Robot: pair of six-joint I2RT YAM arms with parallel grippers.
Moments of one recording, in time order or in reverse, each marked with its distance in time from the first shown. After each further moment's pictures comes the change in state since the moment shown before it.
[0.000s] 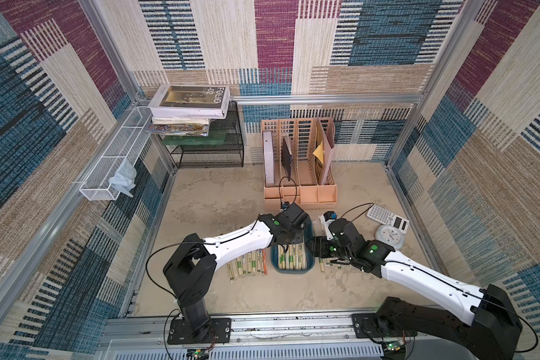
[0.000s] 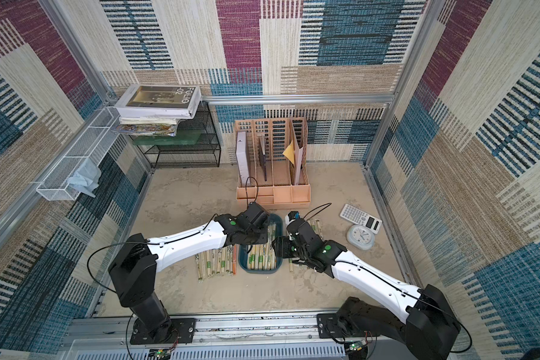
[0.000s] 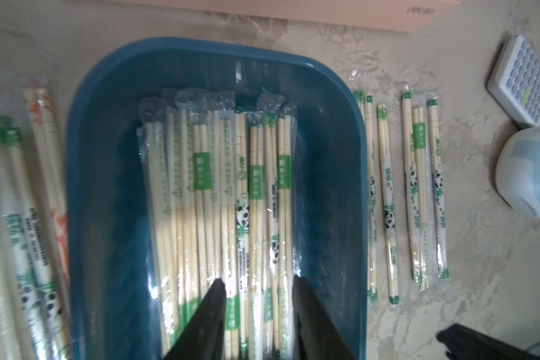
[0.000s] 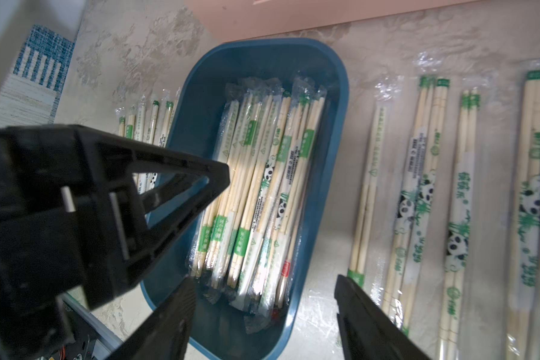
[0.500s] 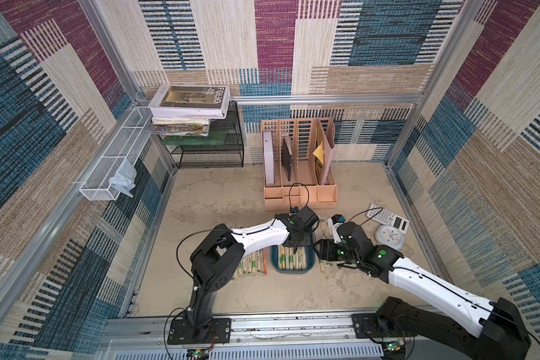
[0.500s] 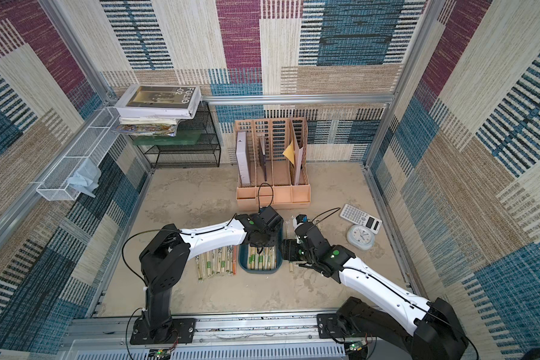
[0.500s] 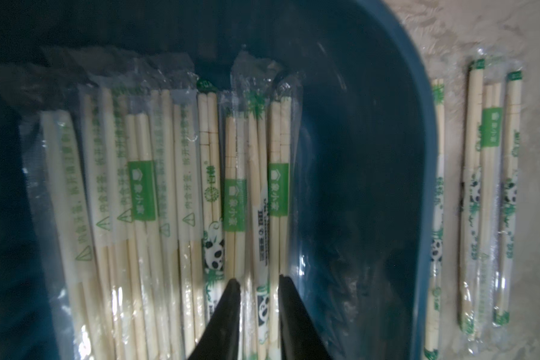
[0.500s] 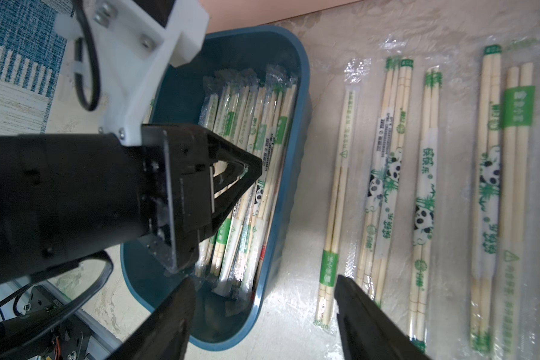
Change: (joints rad) left arm -0.007 0.198 0.105 0.000 0.019 -0.008; right arm -0.040 -0.071 -0.056 -0.026 -0.019 -0.002
